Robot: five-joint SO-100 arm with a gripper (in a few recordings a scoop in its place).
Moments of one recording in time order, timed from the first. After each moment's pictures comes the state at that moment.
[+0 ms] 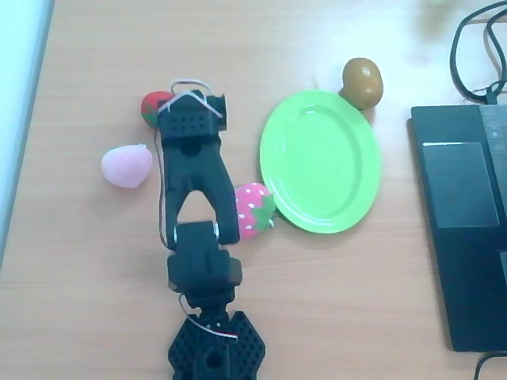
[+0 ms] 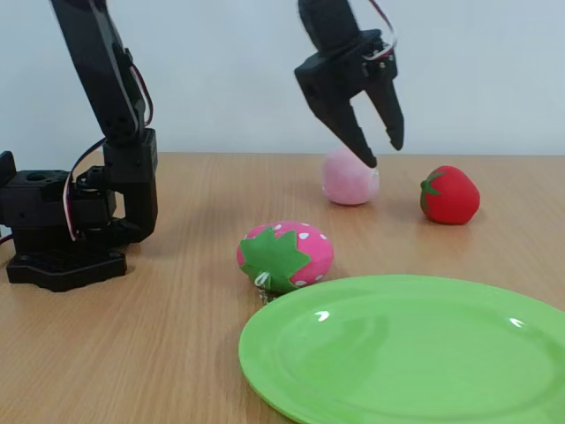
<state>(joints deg) -4.4 104.6 102.0 68.1 -24.6</state>
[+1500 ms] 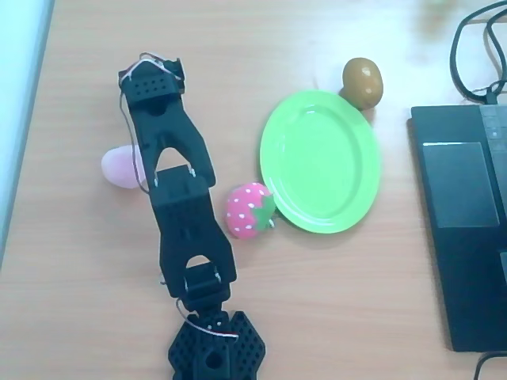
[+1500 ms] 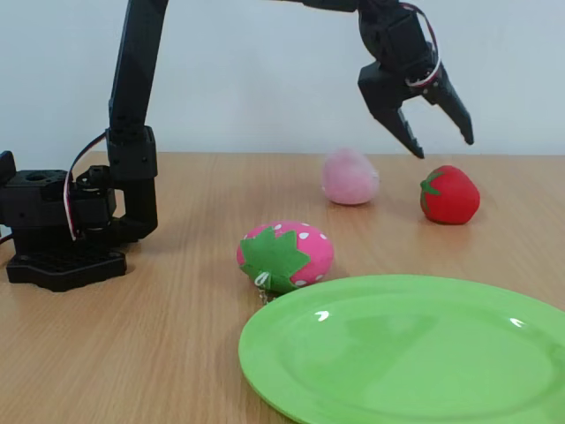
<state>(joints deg) -14.1 74.9 73.8 62.8 32.5</state>
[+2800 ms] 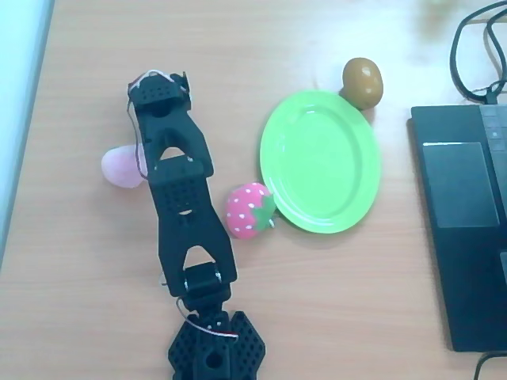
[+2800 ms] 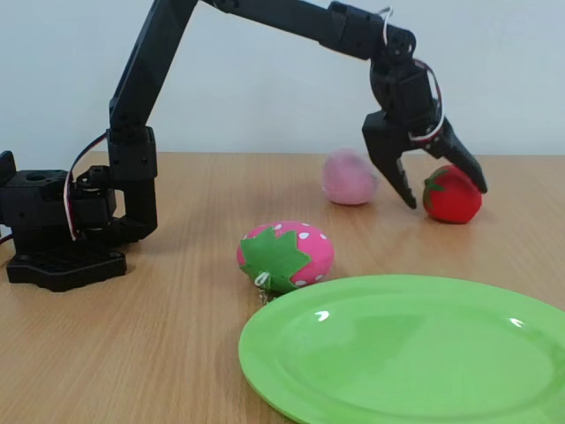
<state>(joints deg) -12.9 64.3 73.3 59.7 33.3</state>
